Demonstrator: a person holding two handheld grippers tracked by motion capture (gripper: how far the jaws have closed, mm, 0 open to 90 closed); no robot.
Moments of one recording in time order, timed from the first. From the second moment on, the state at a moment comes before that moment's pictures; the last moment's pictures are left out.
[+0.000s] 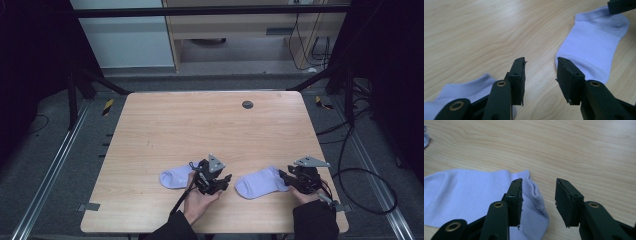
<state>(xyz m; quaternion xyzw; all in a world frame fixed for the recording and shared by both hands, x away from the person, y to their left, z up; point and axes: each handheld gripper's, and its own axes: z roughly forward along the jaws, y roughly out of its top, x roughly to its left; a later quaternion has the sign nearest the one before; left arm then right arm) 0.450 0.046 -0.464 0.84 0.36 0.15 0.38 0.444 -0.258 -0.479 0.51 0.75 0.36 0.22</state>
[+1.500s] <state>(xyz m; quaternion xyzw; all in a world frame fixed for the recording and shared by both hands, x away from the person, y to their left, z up) 0.432 0.060 -0.454 0.85 0.35 0.14 0.37 0.421 -0.224 -0.451 0.47 0.76 0.40 0.19</state>
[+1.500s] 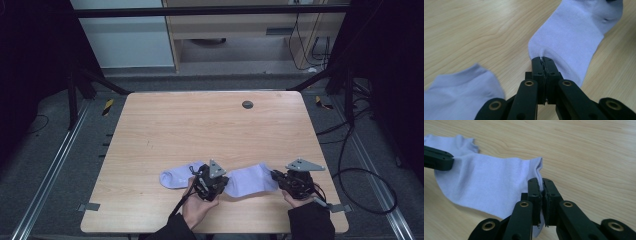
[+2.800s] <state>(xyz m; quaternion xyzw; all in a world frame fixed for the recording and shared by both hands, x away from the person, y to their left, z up) 0.420 0.151 -0.486 0.85 0.39 0.13 0.32 0.405 -0.129 -0.486 0.43 0.82 0.36 0.13</state>
